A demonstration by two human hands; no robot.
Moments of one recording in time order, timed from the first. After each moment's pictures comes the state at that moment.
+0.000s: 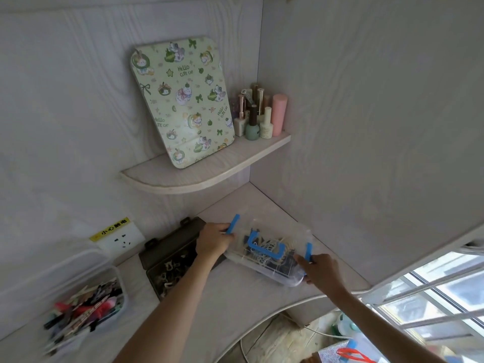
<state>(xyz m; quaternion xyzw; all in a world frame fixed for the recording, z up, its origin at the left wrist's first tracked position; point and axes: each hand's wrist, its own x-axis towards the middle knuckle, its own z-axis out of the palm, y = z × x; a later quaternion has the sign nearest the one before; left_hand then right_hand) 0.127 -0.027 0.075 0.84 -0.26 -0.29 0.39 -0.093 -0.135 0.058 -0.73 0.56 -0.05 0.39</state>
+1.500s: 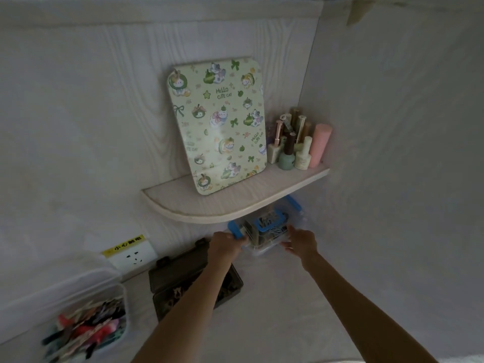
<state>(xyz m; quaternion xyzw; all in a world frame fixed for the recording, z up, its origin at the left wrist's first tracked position) 0.182 -0.070 0.071 0.81 -0.06 -0.34 0.47 0.072 -0.213 0.060 -0.56 0.54 -0.14 0.61</state>
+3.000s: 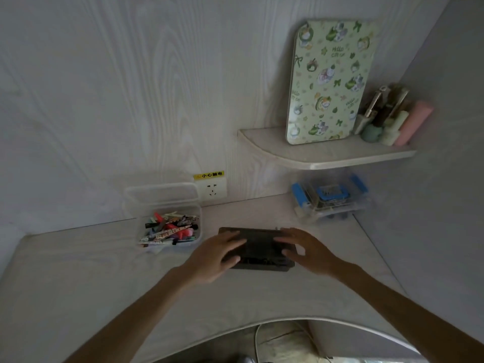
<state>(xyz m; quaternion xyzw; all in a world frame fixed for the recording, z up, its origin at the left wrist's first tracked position) 0.134 0.165 0.045 0.87 -0.43 -0.19 0.16 0.032 -0.098 0.042 -0.95 0.01 0.07 0.31</state>
